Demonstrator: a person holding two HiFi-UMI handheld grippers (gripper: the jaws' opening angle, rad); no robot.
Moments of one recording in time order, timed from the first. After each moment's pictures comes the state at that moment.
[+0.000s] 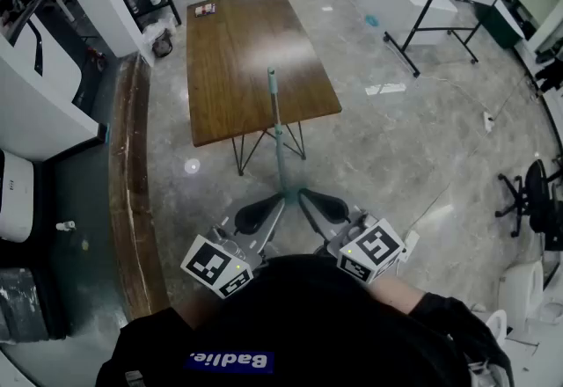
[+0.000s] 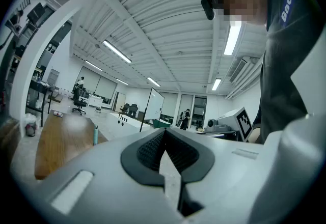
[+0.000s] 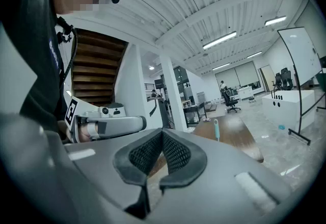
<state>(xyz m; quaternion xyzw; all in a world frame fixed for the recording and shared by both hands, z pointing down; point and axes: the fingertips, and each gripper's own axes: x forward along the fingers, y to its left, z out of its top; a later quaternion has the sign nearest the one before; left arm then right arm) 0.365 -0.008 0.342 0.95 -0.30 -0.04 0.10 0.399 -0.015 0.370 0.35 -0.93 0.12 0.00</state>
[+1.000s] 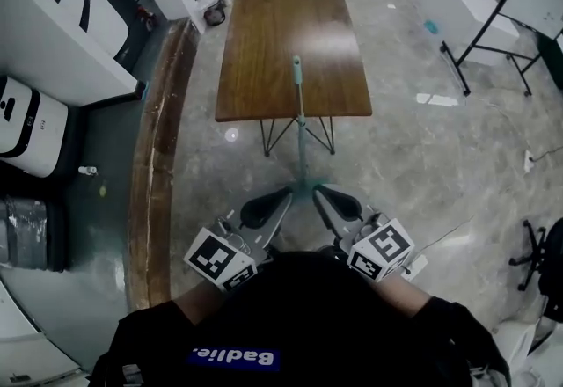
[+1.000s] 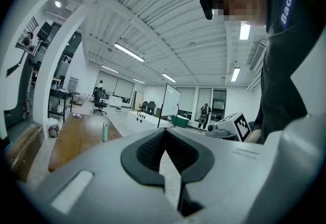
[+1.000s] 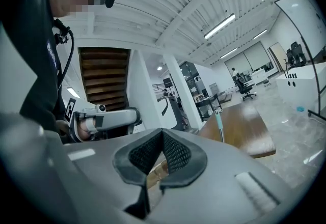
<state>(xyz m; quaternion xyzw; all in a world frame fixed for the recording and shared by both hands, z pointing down) 0.423 -0.032 0.351 0.91 -0.40 0.00 0.10 0.466 -0.048 0.397 0.26 -0.95 0.18 -0.02</state>
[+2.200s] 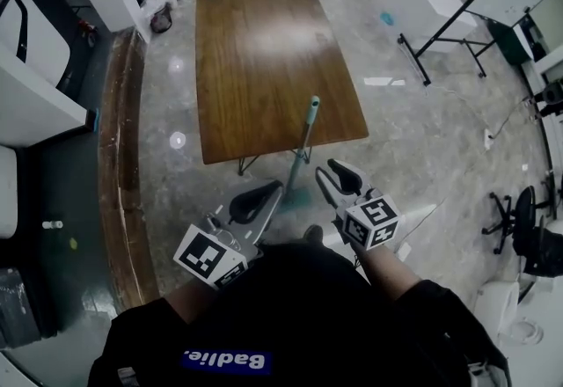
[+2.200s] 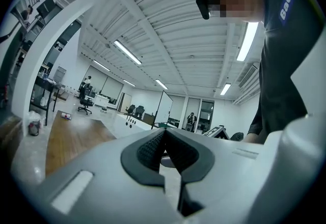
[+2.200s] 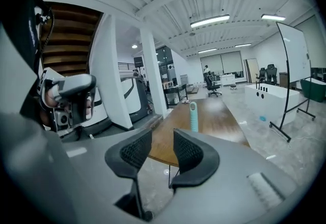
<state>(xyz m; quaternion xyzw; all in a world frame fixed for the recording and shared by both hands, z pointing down) 0.274 -0.178 0.357 0.94 -0.32 -0.06 0.12 0.379 -0.230 0.473 0.43 -0.88 0.17 0.12</state>
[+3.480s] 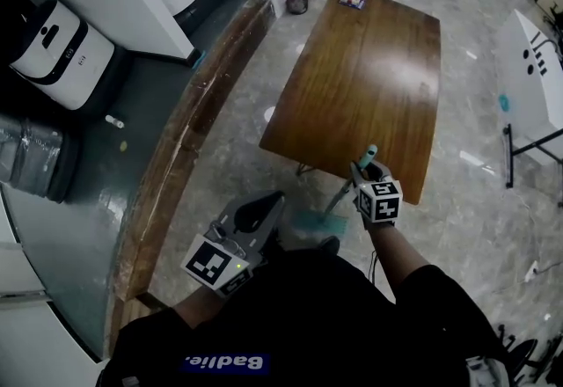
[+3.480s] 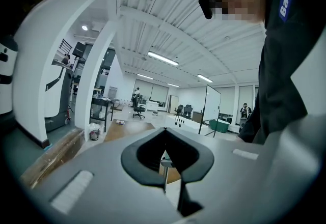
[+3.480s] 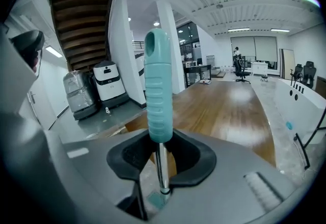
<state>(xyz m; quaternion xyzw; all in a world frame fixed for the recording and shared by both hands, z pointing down) 0.271 -0.182 0.356 0.80 -0.59 -0.01 0.11 0.358 -0.364 0.599 0.27 -0.91 0.18 0.24</state>
